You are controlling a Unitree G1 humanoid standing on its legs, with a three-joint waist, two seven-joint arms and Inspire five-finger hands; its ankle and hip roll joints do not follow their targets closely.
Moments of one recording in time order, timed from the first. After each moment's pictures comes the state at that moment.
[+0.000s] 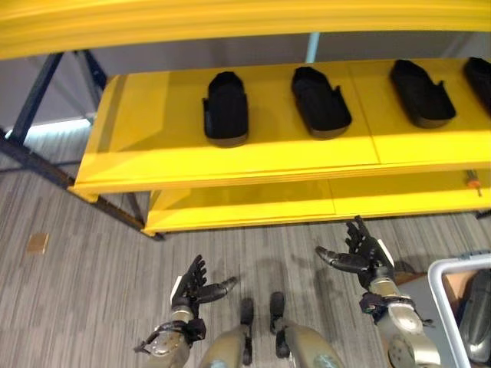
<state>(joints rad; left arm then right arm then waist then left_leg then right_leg) 0.16 0.25 -0.13 0.27 -0.43 -0.05 0.10 0.12 -0.32 0.06 0.14 0.51 -0.10 -0.02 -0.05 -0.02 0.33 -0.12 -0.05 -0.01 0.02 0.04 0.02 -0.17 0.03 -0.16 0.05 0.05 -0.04</state>
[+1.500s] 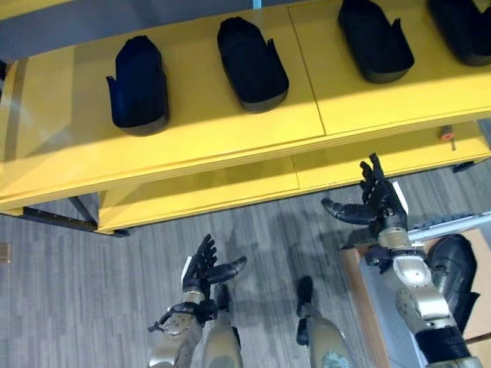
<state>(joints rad) 0.10 0.23 -0.16 0.22 -0.47 -0.07 0.17 -0.20 -0.51 0.09 0.01 0.43 -0.09 -0.15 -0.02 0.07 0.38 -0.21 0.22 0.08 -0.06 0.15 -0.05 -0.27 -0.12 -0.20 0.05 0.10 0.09</state>
